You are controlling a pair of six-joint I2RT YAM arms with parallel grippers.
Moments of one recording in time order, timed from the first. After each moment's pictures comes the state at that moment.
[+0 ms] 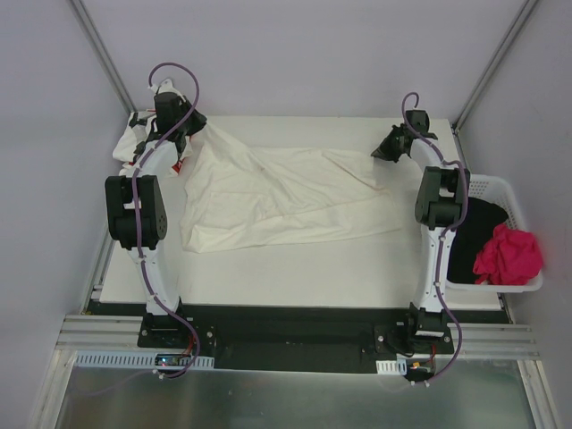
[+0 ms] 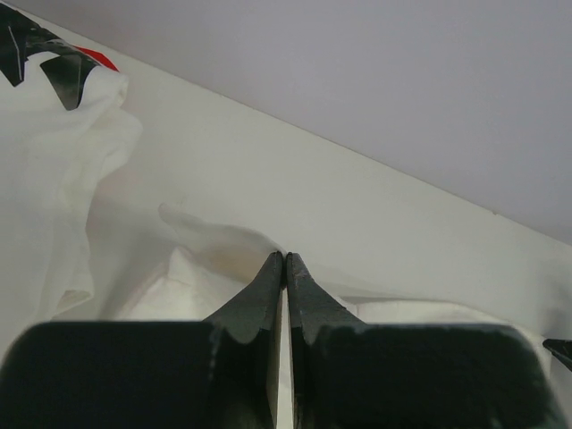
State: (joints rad) left arm 0.03 2.03 1.60 0.07 0.16 -0.55; right arm -0.03 2.48 2.05 -0.44 -0.30 0.60
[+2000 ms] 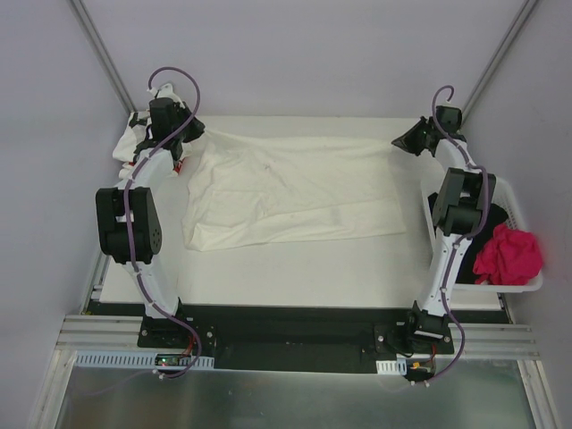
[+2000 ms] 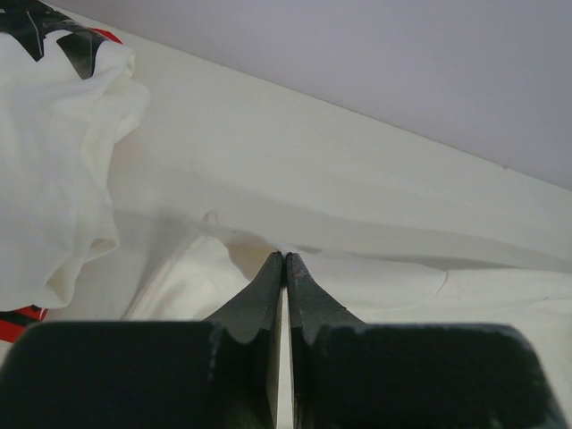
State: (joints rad) left arm 0.03 1.87 1.46 0.05 0.18 -0.46; right arm -0.16 2.34 1.94 -0.31 -0.41 0.66
